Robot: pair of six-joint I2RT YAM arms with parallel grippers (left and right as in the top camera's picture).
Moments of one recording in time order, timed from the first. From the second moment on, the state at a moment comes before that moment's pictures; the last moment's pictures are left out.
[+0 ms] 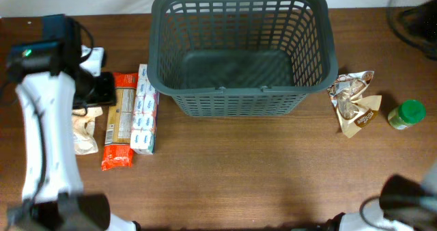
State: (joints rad) left arm 0.14 1.72 1.86 -1.56 0.03 0.09; right arm -0.48 1.72 2.23 -1.25 -0.46 0.23
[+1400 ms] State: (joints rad) left arm 0.01 2.27 1.85 -1.31 0.02 0.25; right arm -0.75 1.61 2.24 -1.29 -0.45 0.23
